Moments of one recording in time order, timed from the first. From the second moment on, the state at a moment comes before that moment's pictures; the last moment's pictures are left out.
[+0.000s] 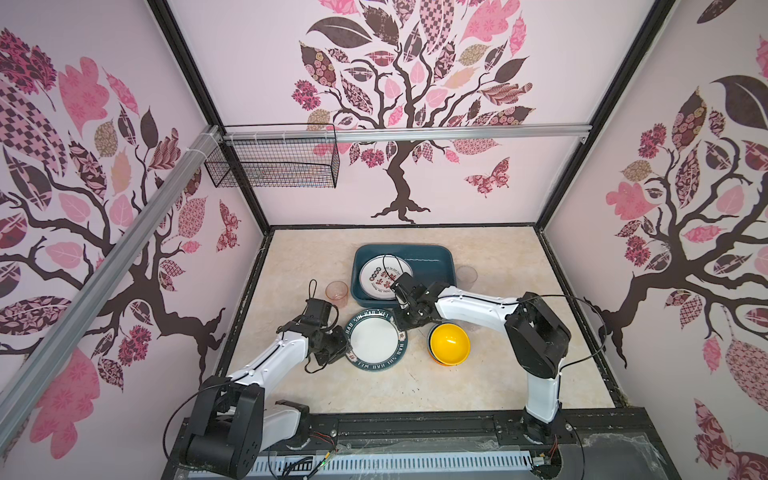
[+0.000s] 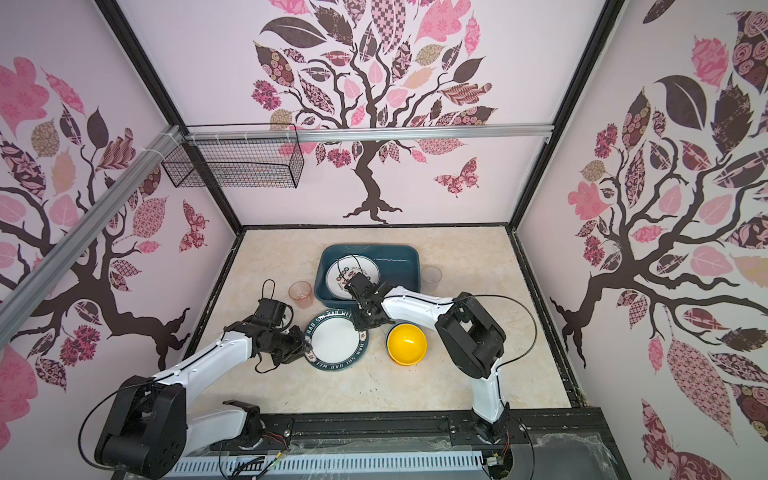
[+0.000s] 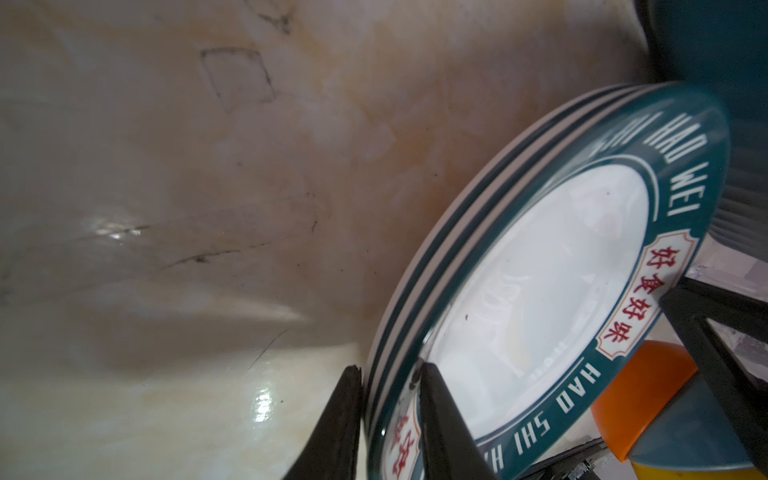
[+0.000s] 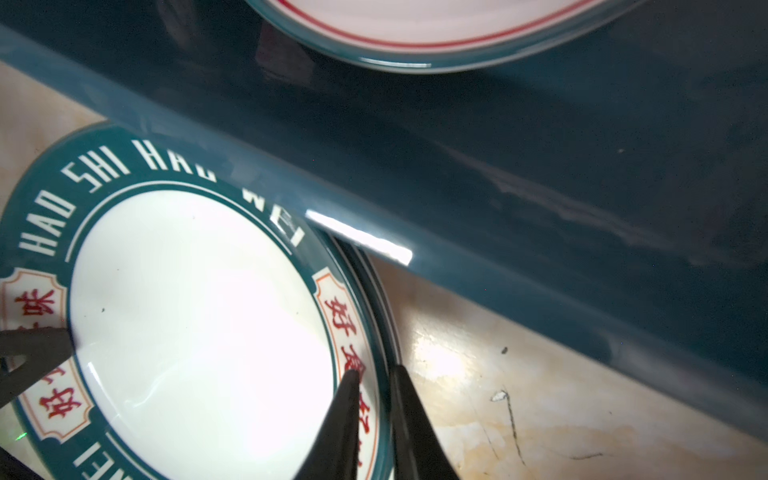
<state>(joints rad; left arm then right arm) -0.24 1.23 0.56 -0.58 0.35 -0.78 0.84 1.93 1.35 -0.59 -0.05 0.52</state>
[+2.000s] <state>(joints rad) -0.23 1.06 0.56 -0.68 0.33 -0.82 0.85 2.01 1.40 -0.52 -0.11 0.50</state>
